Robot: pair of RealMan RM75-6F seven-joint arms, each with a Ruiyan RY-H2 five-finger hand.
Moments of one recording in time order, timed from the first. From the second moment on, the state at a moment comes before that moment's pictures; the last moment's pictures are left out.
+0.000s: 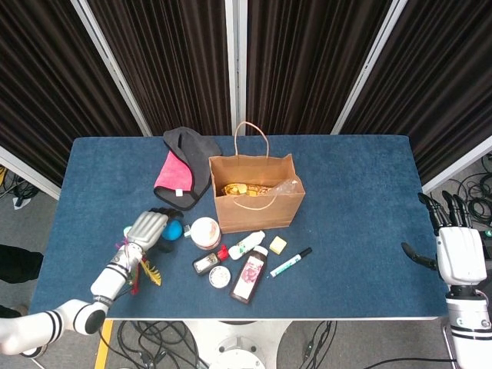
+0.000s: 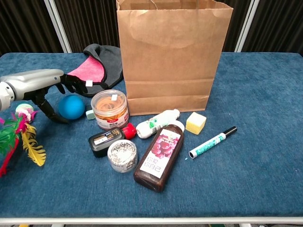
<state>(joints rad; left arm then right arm) -0.65 -1.55 -0.10 -1.35 1.19 0.89 0.10 0.16 -1.05 0.17 -1.83 -1.42 1.49 -0.11</state>
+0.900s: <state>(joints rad) -0.68 -1.62 -0.12 -1.21 1.21 0.84 0.05 0.18 -1.06 0.18 -1.79 -1.37 1.46 -0.10</state>
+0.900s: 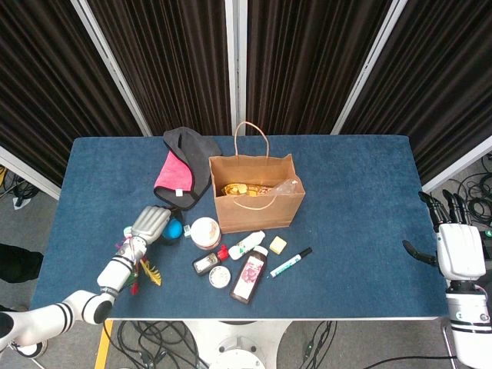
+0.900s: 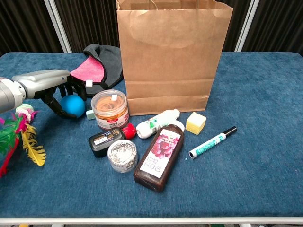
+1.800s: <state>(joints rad) -0.67 -1.45 -0.17 -1.39 1.17 0.92 0.16 0.17 -1.05 0.20 -1.79 -1.38 1.48 -0.04</state>
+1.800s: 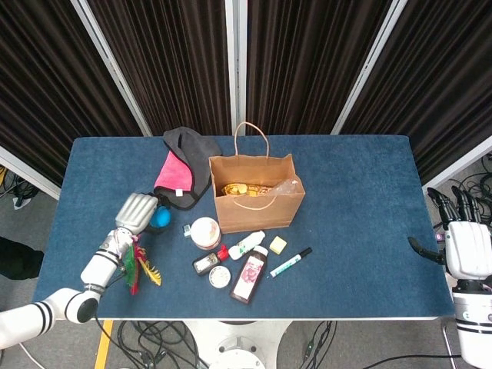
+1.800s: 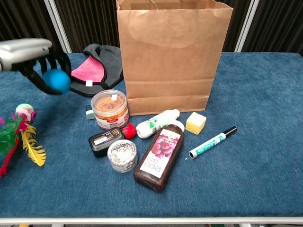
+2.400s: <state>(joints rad) -0.74 -1.18 -0.34 -1.75 1.06 1.05 0.41 0.13 -1.00 0.17 -1.79 -1.45 1.52 0.08</state>
